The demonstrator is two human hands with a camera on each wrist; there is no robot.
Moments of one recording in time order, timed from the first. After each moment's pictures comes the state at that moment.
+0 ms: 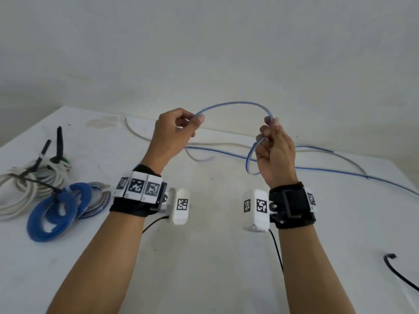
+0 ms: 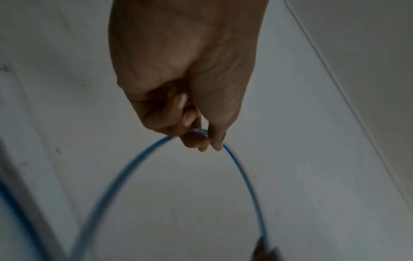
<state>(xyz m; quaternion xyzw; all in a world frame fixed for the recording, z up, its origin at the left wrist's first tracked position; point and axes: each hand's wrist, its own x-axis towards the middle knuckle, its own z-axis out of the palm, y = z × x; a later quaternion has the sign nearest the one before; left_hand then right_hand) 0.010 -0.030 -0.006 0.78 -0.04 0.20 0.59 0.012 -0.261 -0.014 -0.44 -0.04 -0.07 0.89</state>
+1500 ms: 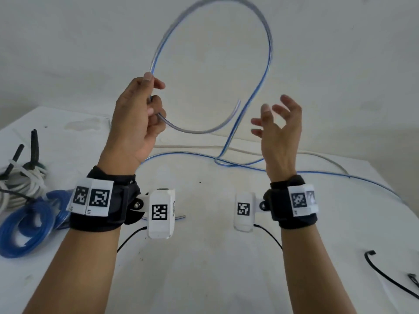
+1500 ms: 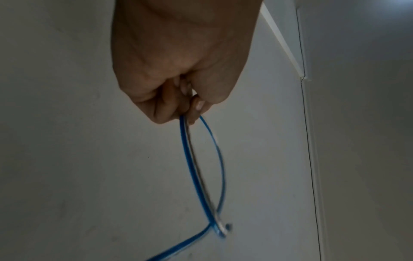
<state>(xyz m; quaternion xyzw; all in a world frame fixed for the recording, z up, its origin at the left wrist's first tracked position) -0.027 -0.023 0.056 0.54 -0.02 0.13 0.83 -0.001 -0.260 0.032 -0.68 -0.01 -0.27 0.69</state>
